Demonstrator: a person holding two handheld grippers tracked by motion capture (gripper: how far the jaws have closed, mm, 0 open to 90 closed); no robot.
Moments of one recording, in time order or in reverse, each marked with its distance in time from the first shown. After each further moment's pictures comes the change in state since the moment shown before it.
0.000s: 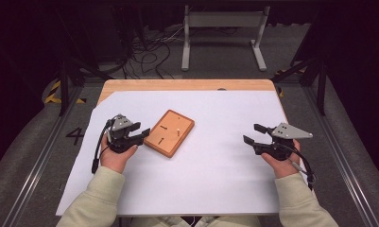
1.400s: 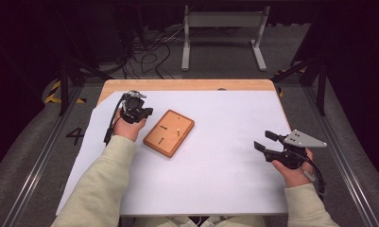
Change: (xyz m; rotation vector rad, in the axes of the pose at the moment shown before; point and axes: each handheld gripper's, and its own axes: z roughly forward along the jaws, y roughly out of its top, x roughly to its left) left arm 0.034 0.059 0.072 0.220 0.017 -0.051; right arm 0.000 -0.013 -0.034 0.025 -0.057 0.046
